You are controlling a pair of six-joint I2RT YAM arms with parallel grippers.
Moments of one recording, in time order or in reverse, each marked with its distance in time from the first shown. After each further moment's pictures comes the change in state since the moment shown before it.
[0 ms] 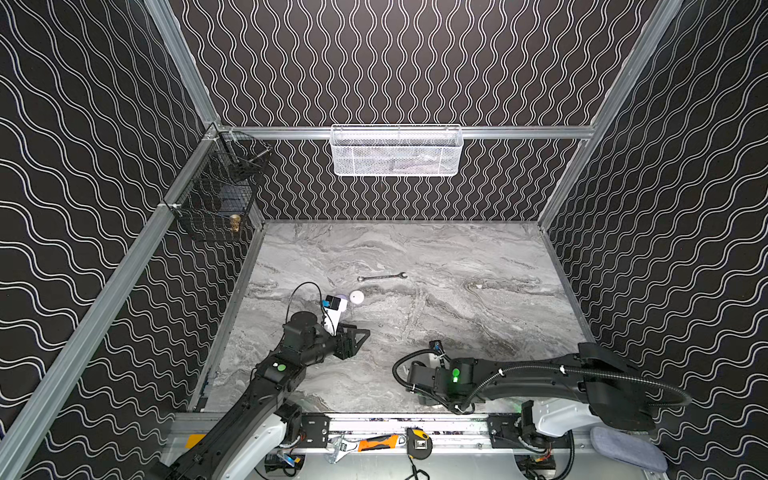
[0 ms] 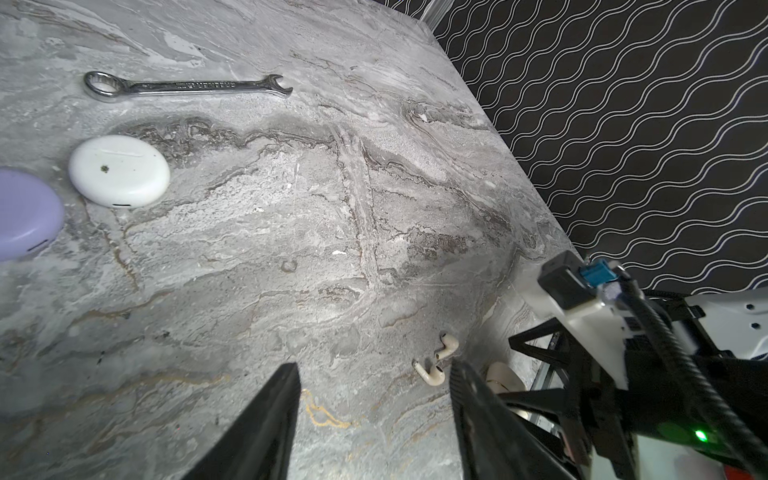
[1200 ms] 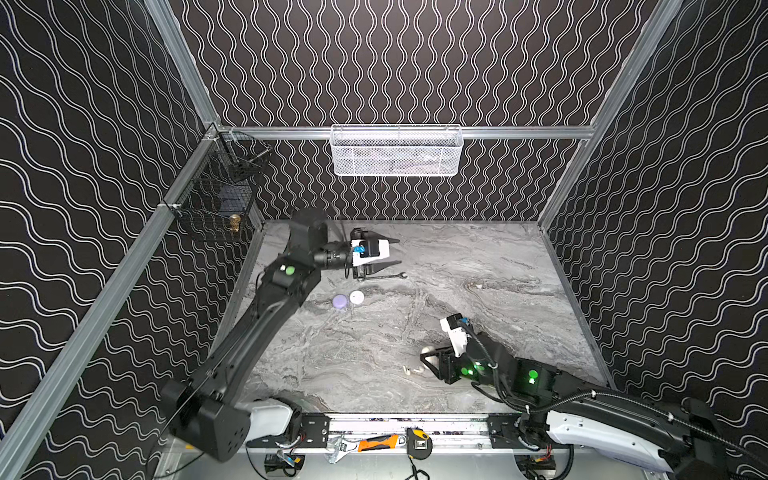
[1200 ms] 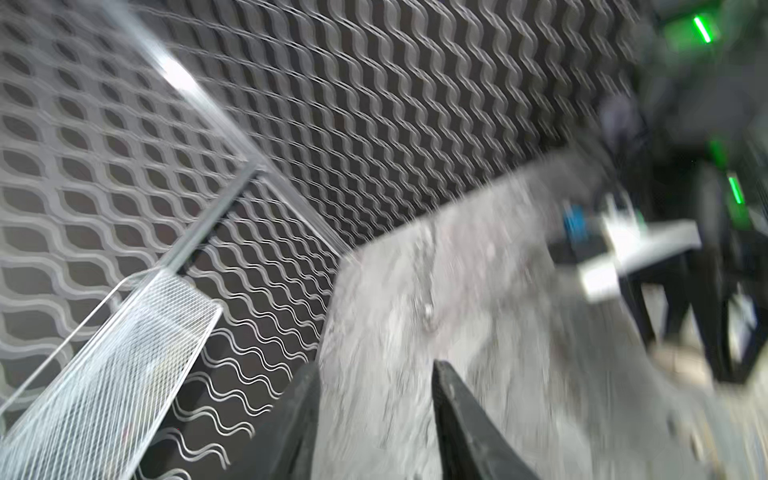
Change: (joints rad) left arm 0.006 0.615 1.074 -0.411 0.483 1.476; right arm -0.286 -0.663 -0.323 0.578 -0.268 -0.490
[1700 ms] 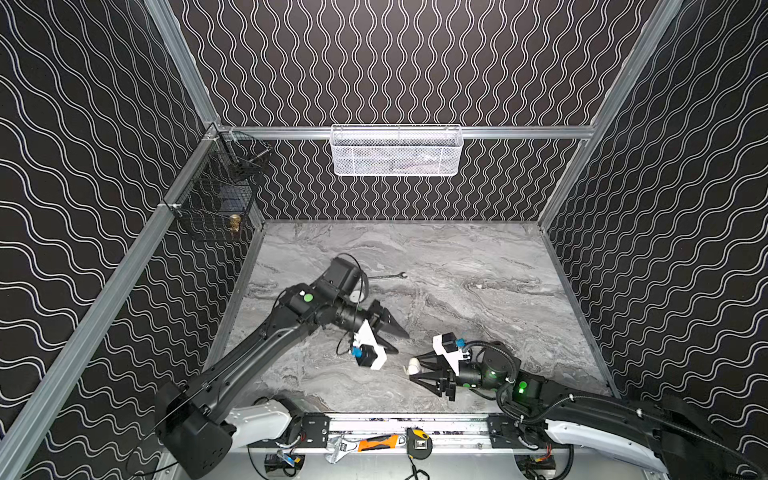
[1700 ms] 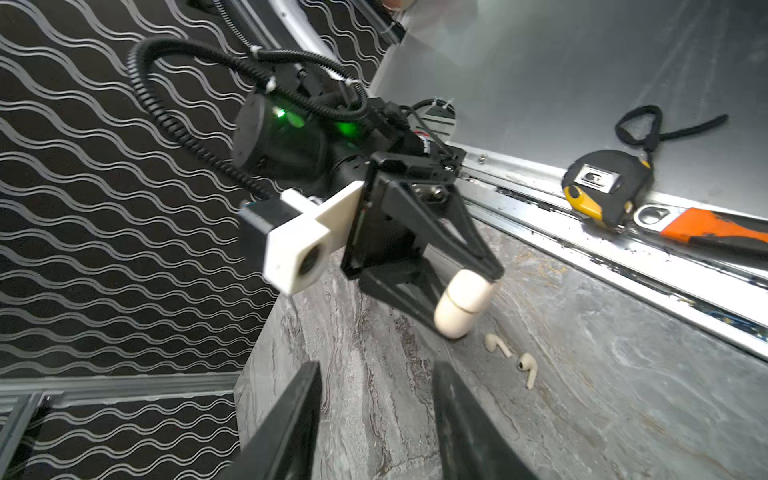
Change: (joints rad) left arm -0.268 -0.151 -0.287 -0.407 0.005 0.750; right arm -0.088 0.141 -0.252 0.804 -0.464 -0.449
